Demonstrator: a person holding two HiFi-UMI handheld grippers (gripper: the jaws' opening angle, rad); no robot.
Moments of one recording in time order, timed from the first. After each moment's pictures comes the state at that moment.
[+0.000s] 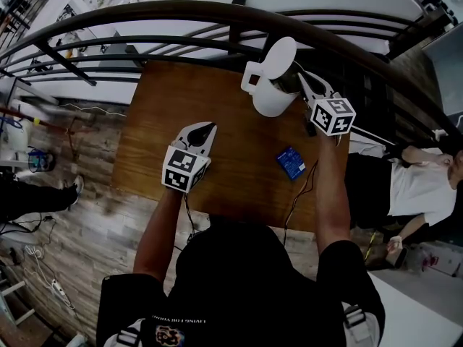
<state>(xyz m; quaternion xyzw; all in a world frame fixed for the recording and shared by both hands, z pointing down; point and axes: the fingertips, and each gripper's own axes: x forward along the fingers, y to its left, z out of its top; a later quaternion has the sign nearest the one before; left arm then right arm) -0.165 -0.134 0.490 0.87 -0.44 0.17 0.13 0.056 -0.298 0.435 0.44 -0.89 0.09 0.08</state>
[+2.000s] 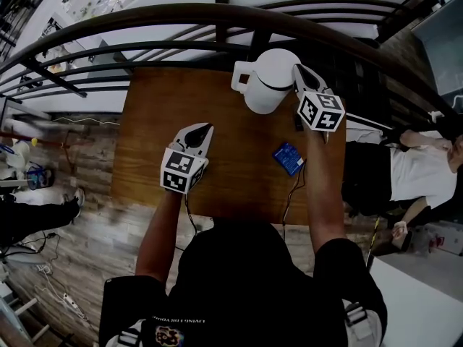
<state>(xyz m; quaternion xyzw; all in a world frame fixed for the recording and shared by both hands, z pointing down) -0.155 -0.146 0.497 0.89 -0.41 0.17 0.13 0.077 -0.306 0.430 0.56 -0.82 0.09 0.06</state>
